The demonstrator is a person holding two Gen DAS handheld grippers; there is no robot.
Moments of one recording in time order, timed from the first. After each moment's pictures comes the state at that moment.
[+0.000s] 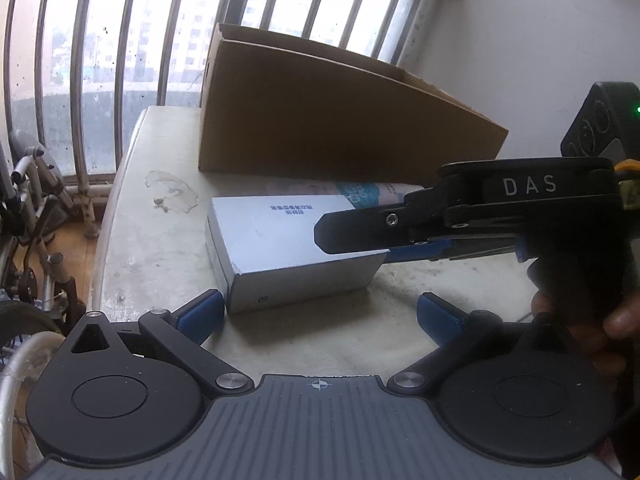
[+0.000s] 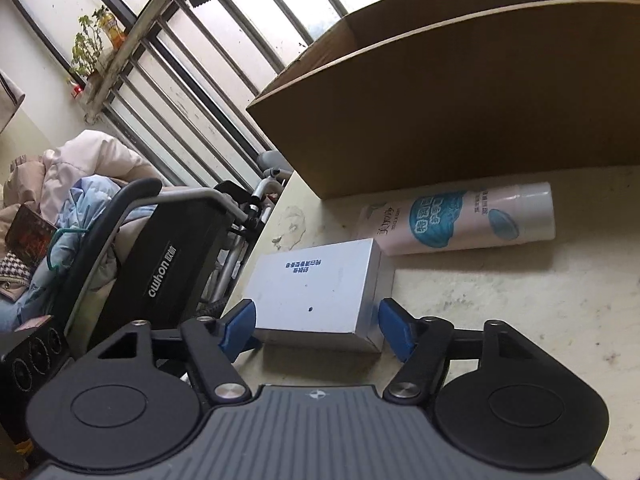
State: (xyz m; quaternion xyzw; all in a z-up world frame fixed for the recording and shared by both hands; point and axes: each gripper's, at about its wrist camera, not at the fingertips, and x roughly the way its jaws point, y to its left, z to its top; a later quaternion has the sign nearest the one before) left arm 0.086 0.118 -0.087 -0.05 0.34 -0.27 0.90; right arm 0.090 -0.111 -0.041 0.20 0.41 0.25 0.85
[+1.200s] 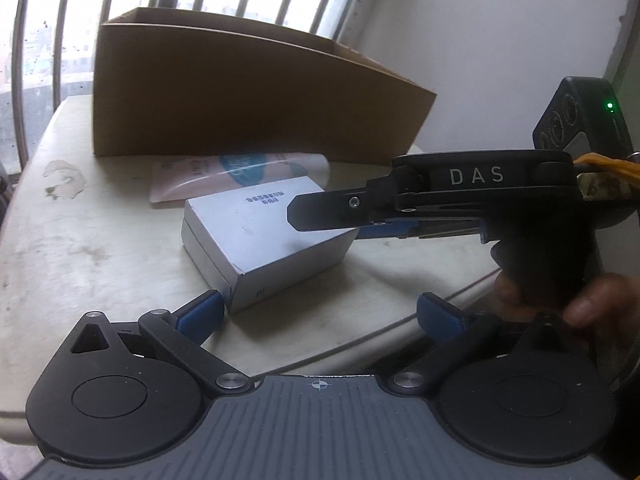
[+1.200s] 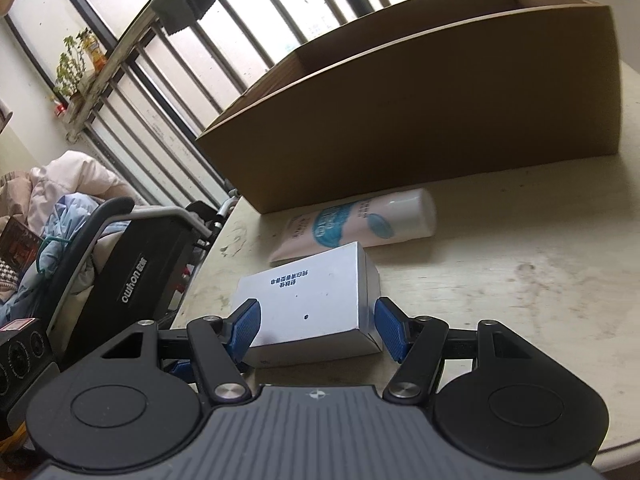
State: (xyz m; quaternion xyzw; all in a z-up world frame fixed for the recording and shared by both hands) left arm 0.072 0.055 -0.087 -0.04 0.36 -0.34 0.87; right arm 0.064 -0.174 -0.043 0.20 0.39 0.21 0.87
